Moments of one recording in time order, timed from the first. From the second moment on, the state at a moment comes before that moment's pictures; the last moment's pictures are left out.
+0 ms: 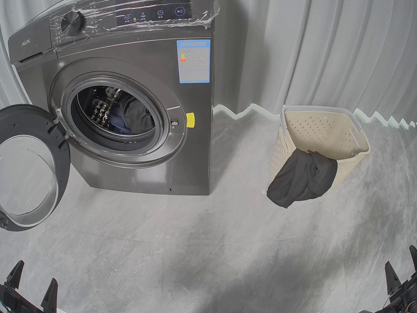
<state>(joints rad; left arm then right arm) 0.00 0.01 -0.02 0.01 -0.02 0.00 0.00 0.01 -0.02 0.00 0.02 0.00</state>
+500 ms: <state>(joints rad) 0.00 0.01 -0.02 0.01 -0.02 0.00 0.00 0.01 -0.02 0.00 0.01 0.00</state>
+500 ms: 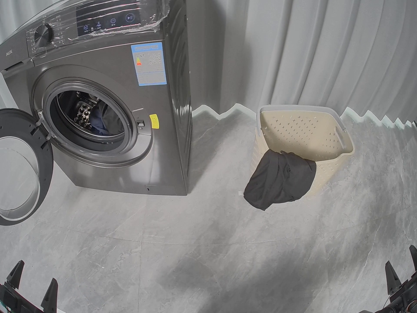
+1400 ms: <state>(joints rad) 0.00 0.01 -0.02 0.01 -0.02 -0.02 0.00 0.01 -0.02 0.00 0.01 0.00</state>
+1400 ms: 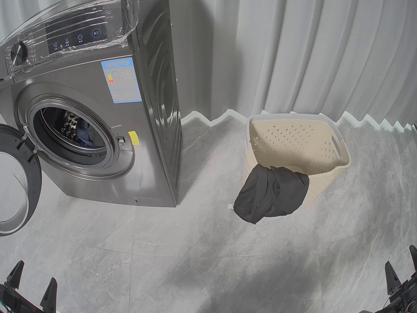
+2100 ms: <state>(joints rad) 0.00 0.02 -0.02 0.01 -0.02 -0.02 0.00 0.02 -0.02 0.00 0.02 0.00</state>
